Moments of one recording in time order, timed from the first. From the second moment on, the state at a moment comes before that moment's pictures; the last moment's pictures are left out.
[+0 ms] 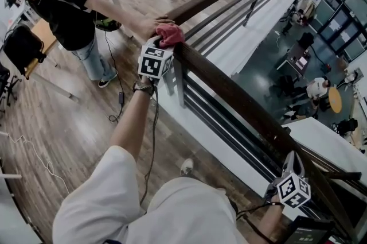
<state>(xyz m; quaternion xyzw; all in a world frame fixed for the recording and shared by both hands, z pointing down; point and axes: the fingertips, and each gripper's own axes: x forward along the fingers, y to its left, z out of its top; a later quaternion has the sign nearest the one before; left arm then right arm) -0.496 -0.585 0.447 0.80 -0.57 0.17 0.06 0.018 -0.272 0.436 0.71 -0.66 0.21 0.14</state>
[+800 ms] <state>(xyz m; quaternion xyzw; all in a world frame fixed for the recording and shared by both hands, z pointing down) -0.453 -0.557 0.449 0.82 -0.55 0.14 0.06 0.027 -0.266 0.437 0.71 -0.66 0.21 0.12</state>
